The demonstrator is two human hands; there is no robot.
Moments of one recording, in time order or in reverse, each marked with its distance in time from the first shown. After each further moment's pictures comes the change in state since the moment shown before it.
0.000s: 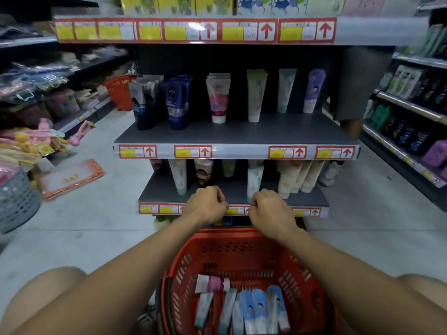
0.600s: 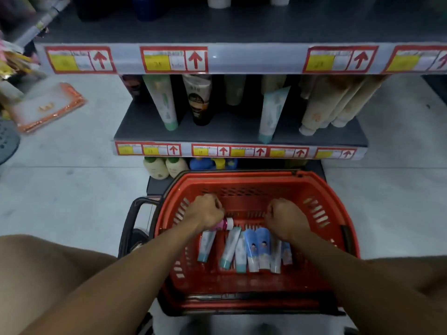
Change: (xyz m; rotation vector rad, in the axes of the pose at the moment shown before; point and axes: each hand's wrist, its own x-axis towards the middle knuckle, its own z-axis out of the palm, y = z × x) left_hand 0.001 -0.111 0.151 -0.021 -0.405 -0.325; right_hand -0.076 0.071 0.157 0.052 -0.527 0.313
